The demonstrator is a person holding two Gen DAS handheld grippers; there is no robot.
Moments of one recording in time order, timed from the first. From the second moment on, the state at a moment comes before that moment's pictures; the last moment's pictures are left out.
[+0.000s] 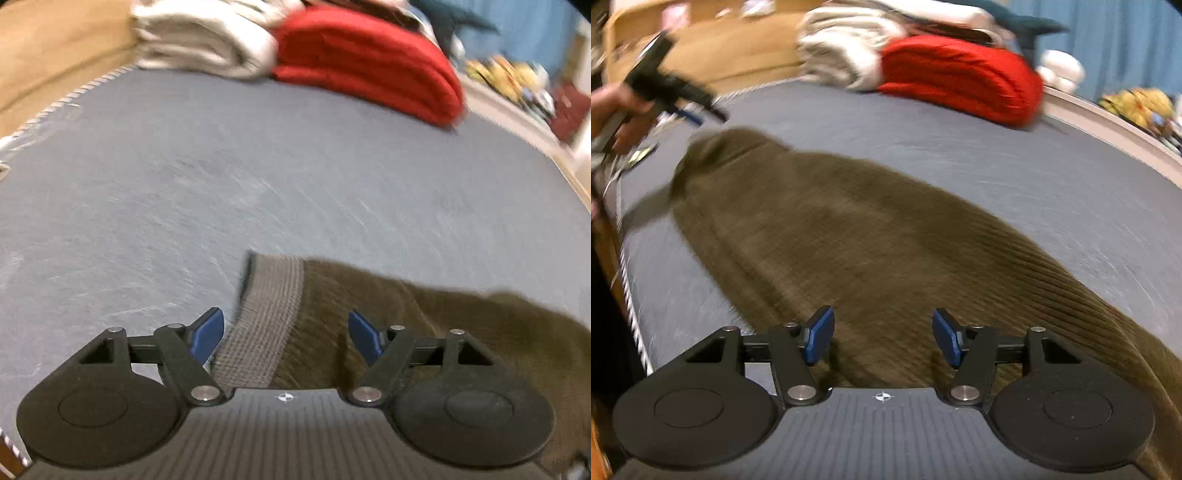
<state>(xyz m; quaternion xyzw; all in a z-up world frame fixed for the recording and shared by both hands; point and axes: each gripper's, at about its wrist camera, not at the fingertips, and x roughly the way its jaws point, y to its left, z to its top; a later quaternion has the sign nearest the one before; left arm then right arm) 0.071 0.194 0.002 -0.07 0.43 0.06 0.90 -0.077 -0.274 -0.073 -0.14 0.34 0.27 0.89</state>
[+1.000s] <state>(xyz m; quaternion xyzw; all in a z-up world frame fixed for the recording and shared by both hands) 0.063 0.199 0.000 0.10 0.43 0.03 0.90 -0.085 -0.263 -0.073 -0.18 0.36 0.36 0.84</state>
